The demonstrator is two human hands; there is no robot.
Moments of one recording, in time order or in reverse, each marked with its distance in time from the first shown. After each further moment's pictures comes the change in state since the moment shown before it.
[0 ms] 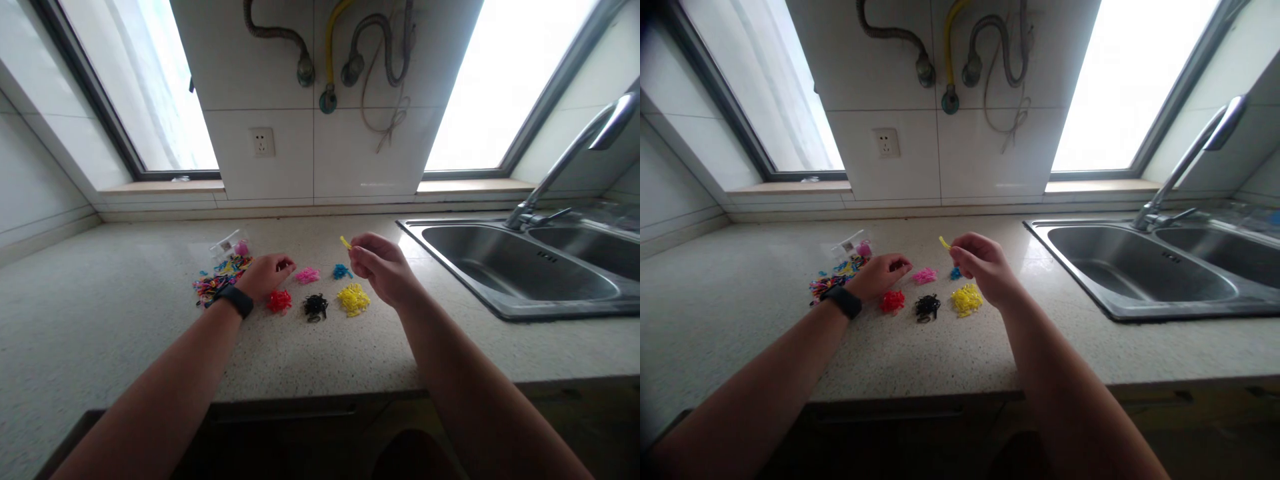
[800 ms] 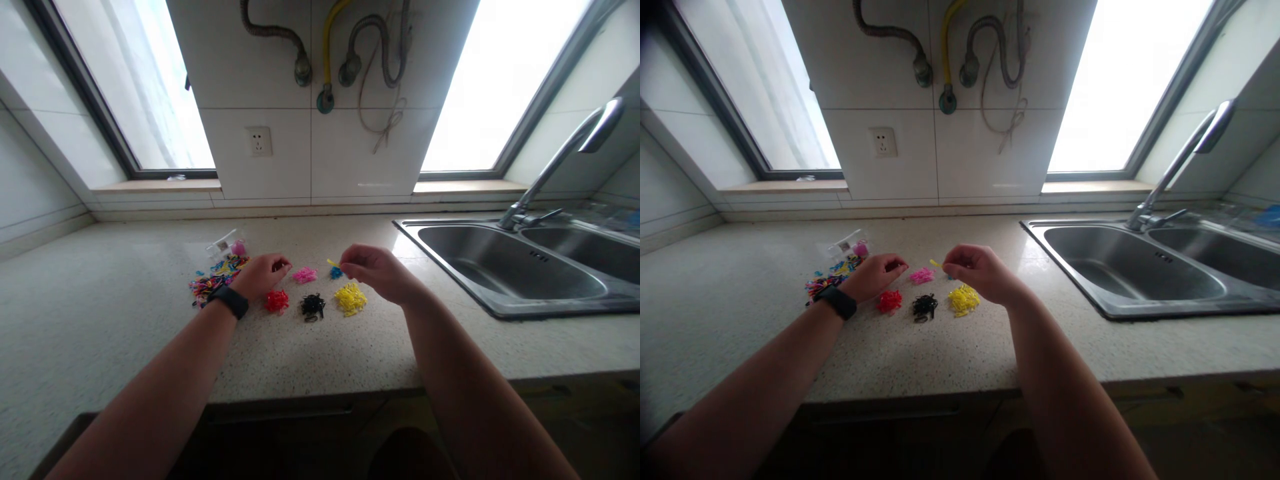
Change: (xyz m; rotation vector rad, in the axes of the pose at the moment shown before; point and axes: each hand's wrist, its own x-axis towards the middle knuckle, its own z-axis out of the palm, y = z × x) left_hand -0.001 -0.004 -0.002 0.075 -0.035 0.005; right_hand -0.002 0.000 -0.014 -0.220 -0.231 0.054
